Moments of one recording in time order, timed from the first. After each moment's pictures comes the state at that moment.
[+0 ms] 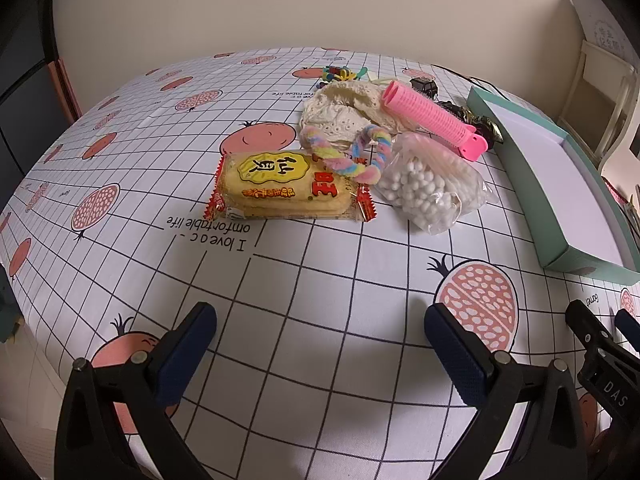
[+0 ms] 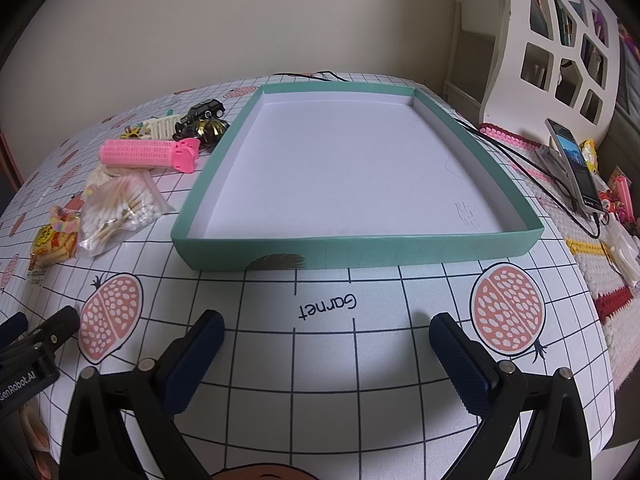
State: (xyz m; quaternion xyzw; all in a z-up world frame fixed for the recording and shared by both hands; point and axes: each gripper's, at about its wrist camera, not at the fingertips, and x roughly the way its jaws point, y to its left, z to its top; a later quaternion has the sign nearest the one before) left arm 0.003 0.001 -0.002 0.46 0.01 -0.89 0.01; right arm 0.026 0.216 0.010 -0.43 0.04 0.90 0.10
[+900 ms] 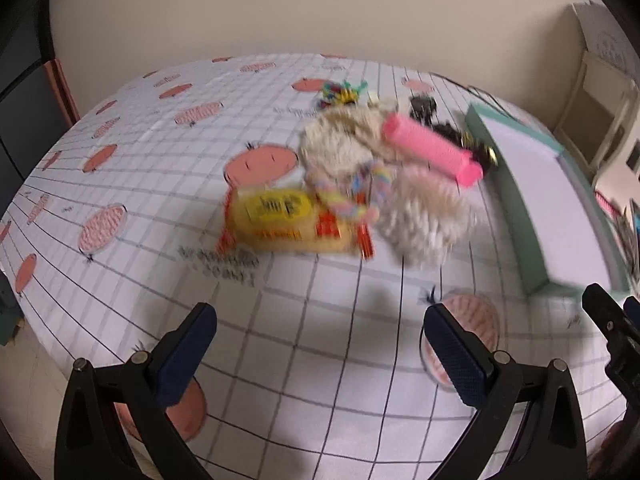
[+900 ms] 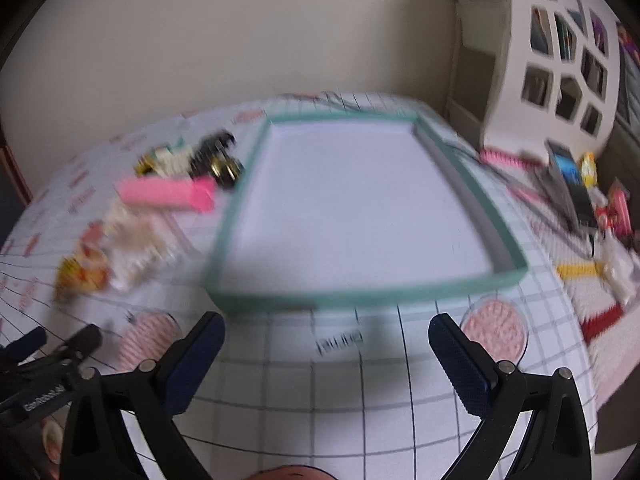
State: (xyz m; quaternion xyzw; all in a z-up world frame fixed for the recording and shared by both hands) left arm -0.013 -0.007 0.031 0.47 0.02 -0.88 0.01; right arm 0.020 0.216 0.056 -0.41 0.05 0.91 0.09
